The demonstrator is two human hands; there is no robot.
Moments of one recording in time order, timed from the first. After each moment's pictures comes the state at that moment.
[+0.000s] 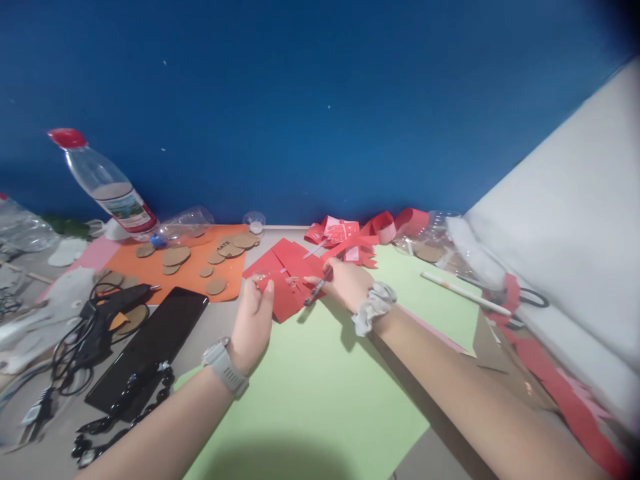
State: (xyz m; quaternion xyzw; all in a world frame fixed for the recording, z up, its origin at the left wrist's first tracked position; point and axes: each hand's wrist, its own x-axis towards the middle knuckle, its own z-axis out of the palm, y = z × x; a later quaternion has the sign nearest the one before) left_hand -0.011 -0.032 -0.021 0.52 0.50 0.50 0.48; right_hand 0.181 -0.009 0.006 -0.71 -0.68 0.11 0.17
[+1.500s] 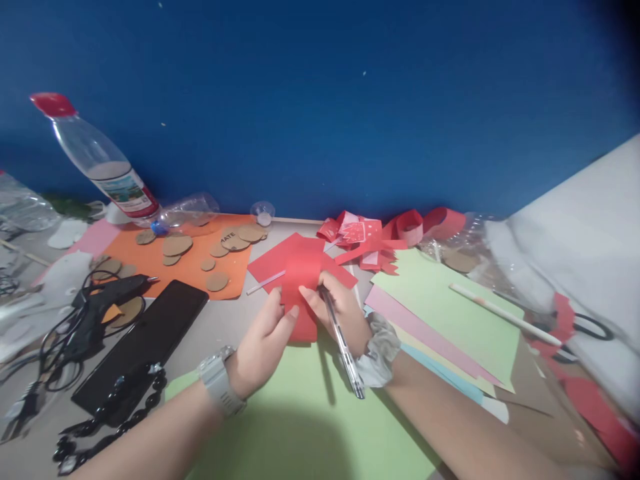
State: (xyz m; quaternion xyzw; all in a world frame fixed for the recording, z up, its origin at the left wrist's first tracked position) left_hand -0.010 -0.043 -0.009 0.59 0.46 0.37 0.54; right_hand 0.144 -0.029 -0.007 -0.51 -0.65 0.38 0.40
